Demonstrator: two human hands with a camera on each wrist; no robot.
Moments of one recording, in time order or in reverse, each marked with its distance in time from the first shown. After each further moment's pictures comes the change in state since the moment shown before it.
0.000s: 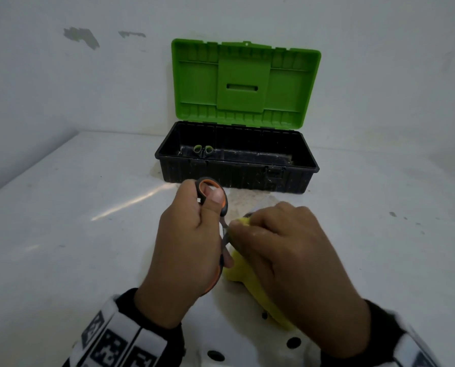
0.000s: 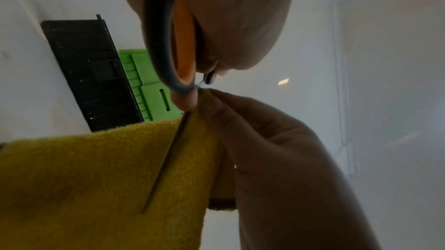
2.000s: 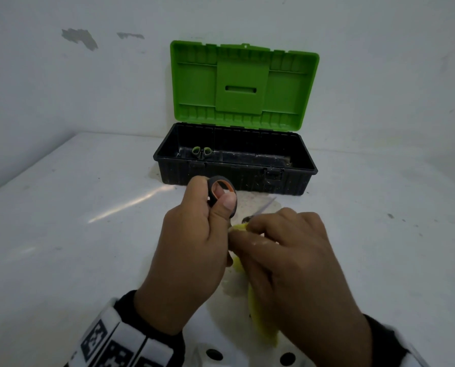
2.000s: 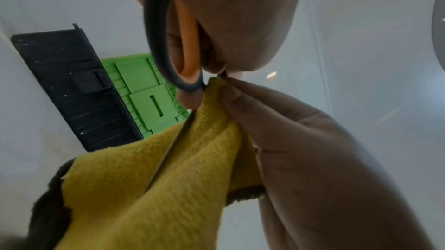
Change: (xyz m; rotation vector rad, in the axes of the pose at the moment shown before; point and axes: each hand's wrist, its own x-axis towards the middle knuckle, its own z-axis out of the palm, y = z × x) left_hand -0.001 0.004 0.001 0.099 0.030 0.224; right_hand -0.005 -0.012 -0.005 0.025 0.054 0.048
